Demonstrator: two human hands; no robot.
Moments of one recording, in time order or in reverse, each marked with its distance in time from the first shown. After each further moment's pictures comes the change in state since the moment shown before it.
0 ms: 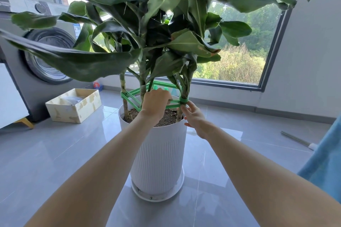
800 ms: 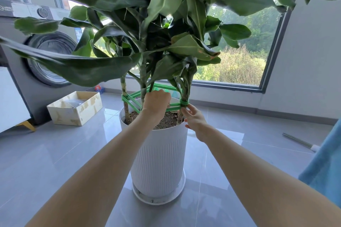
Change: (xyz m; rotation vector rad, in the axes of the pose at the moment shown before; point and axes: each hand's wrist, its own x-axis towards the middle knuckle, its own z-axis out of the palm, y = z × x) left_hand 0.005 0.000 -0.011 0.180 -0.090 0.052; right_hand 0.000 0.001 0.003 0.083 0.047 0.022
